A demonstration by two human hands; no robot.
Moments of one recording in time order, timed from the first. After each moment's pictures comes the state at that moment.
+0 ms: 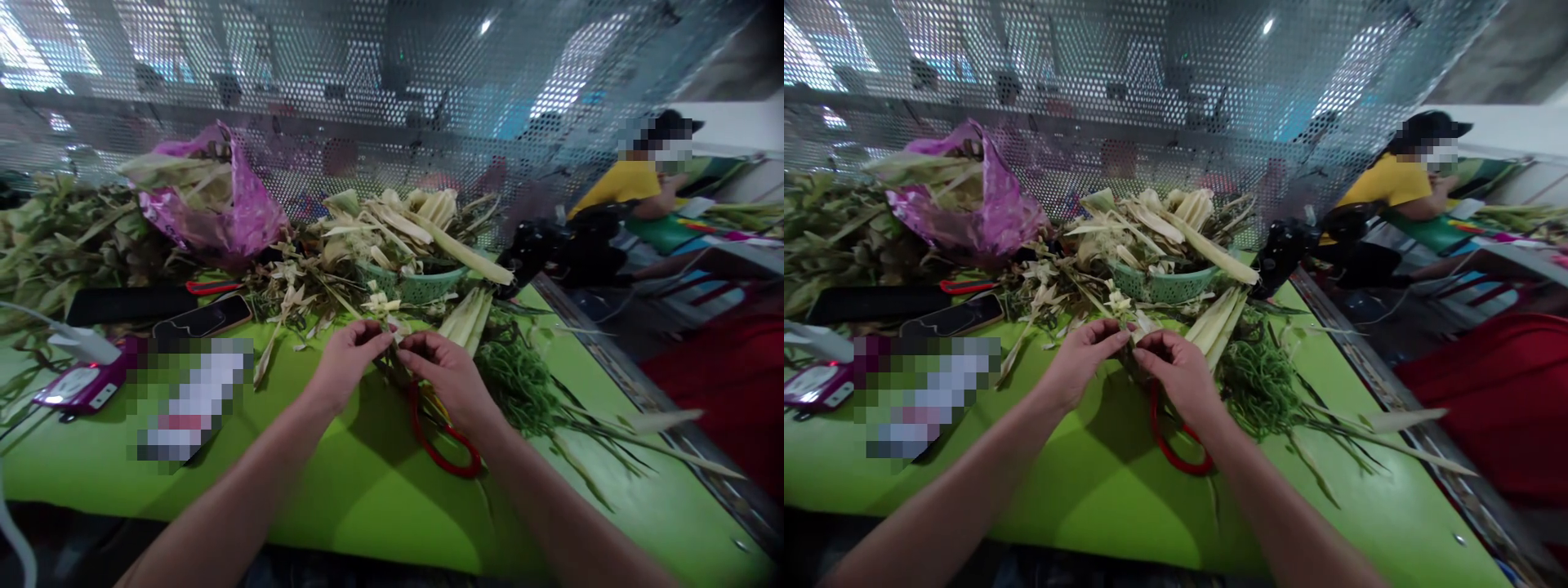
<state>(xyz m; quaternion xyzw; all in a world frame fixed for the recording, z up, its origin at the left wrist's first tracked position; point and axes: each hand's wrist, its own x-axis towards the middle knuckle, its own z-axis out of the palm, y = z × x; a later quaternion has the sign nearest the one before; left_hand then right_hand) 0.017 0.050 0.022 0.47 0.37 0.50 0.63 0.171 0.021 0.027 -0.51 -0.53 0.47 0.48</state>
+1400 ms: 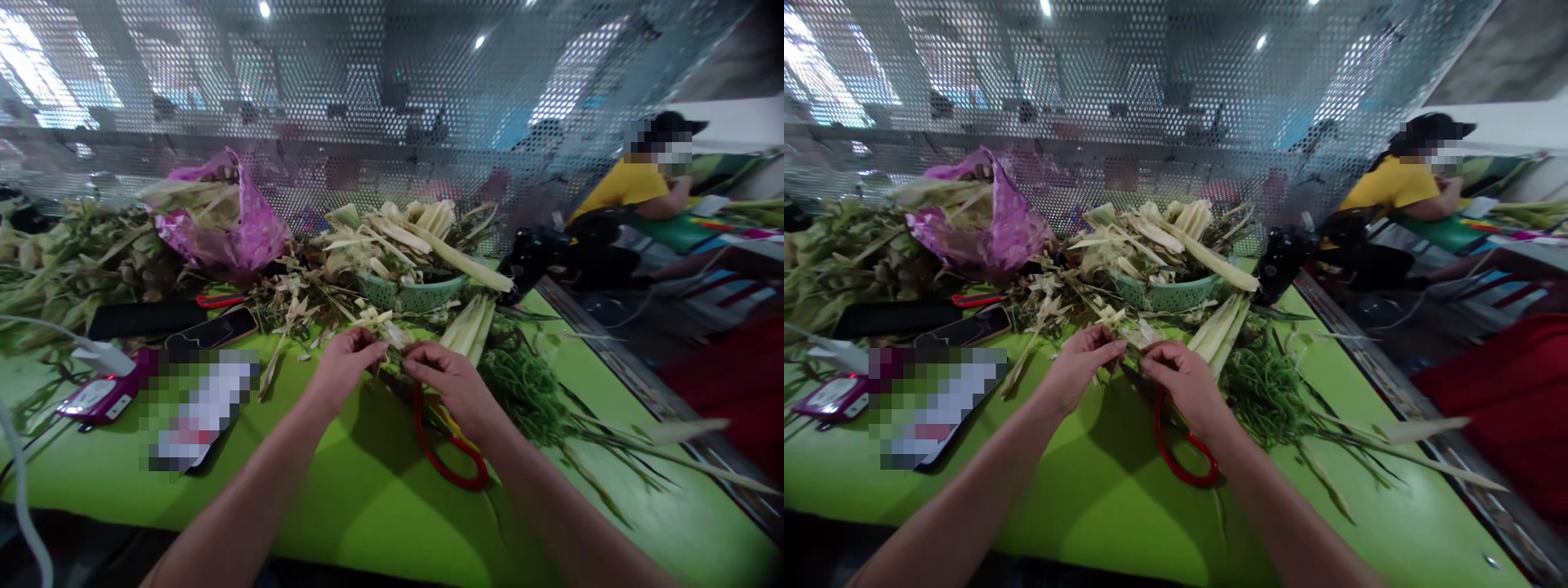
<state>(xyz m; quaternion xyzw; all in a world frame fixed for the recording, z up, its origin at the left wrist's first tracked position) 0.010 0.053 0.030 0.50 0.39 0.48 0.60 0.177 0.021 0.034 -0.52 -0.59 0.43 0.44</state>
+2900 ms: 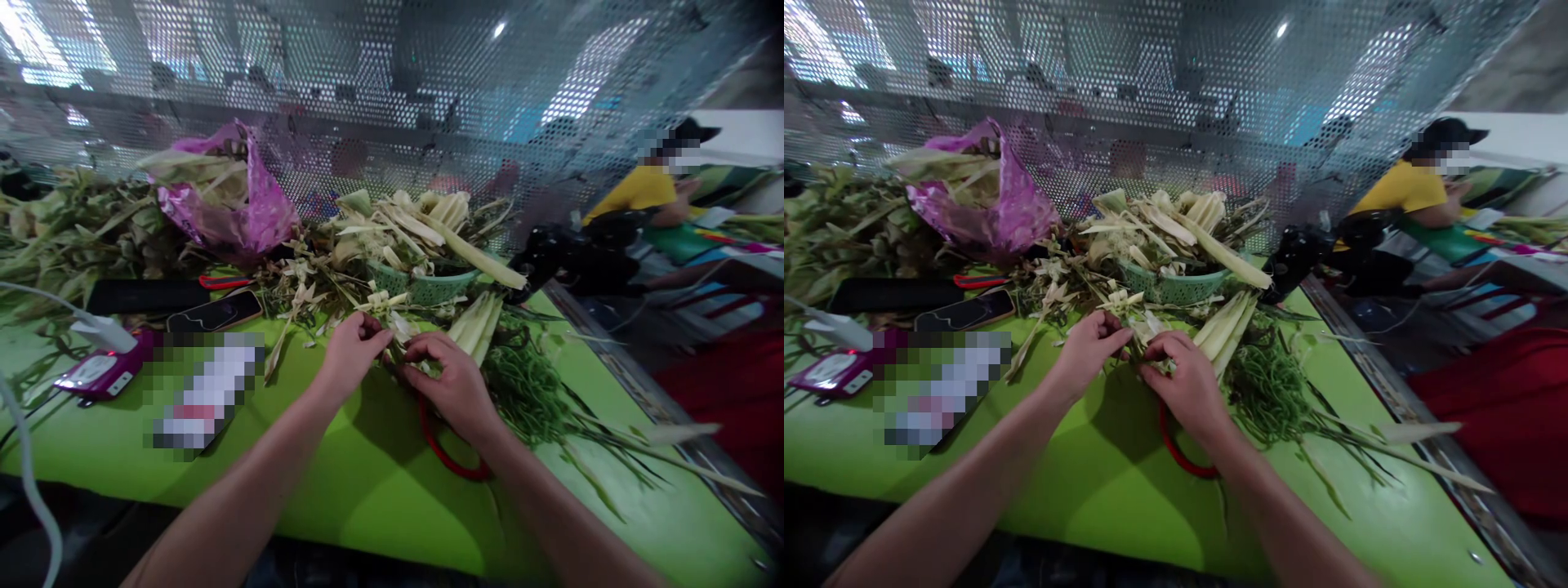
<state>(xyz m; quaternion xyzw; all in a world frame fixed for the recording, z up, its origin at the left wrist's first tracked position) 0.009 0.058 0.022 0.53 0.46 0.49 0.52 0.171 0.018 0.028 -0.51 -0.75 0.20 0.39</state>
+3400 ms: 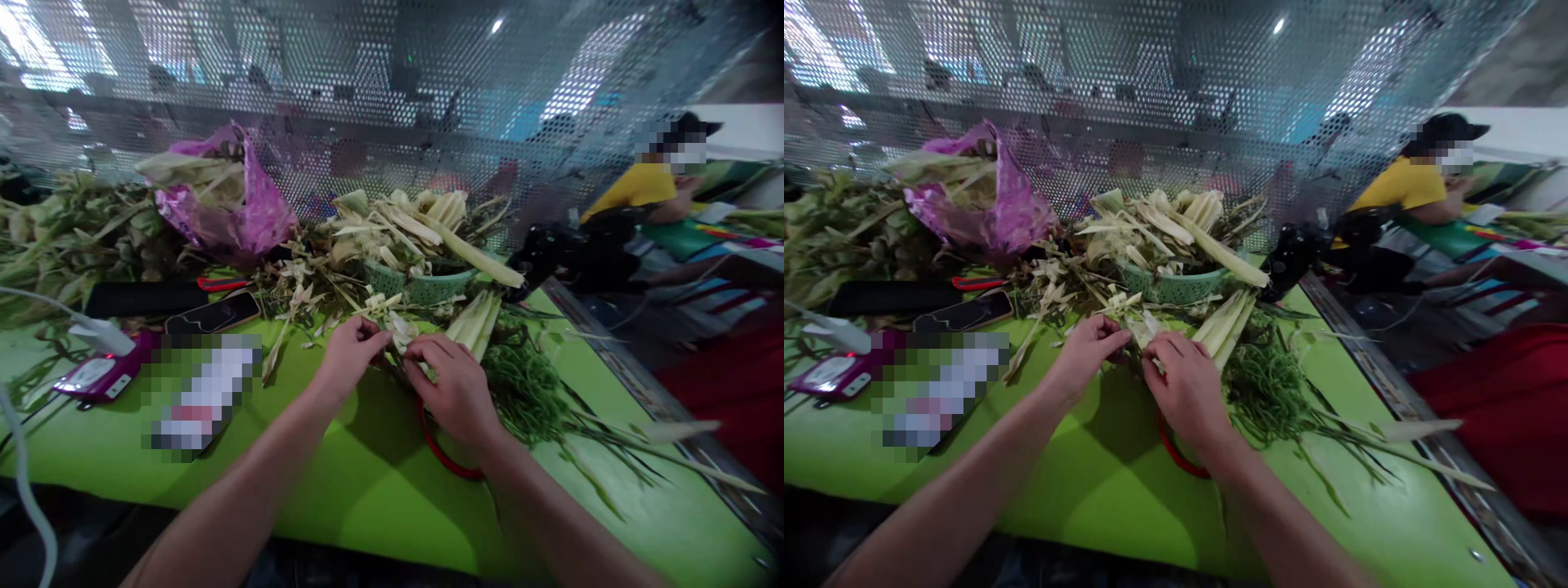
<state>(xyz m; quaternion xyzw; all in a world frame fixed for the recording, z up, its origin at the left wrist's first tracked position) 0.011 0.056 0.023 0.49 0.45 0.48 0.57 0.169 0.009 0.033 -0.51 -0.80 -0.01 0.30</state>
